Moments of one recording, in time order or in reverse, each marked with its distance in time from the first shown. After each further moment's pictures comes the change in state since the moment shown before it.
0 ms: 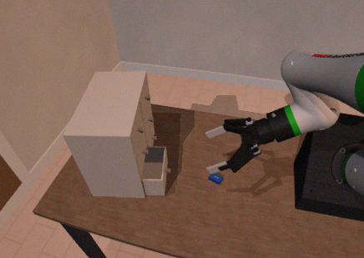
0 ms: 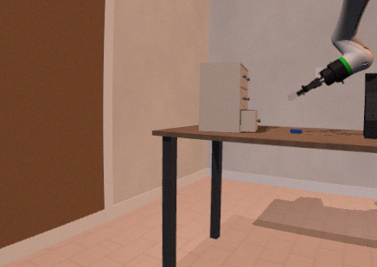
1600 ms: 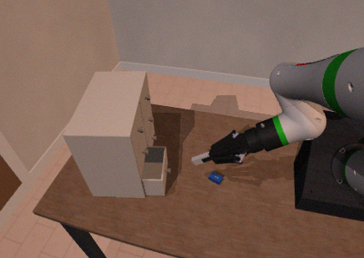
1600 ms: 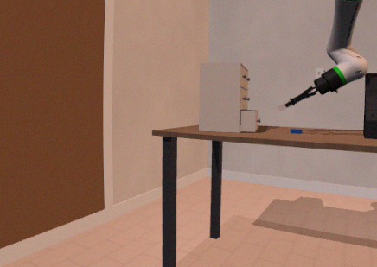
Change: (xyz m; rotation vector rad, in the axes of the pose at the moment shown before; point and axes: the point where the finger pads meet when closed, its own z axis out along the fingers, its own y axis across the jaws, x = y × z) arm -0.020 0.000 0.043 0.001 0.011 0.000
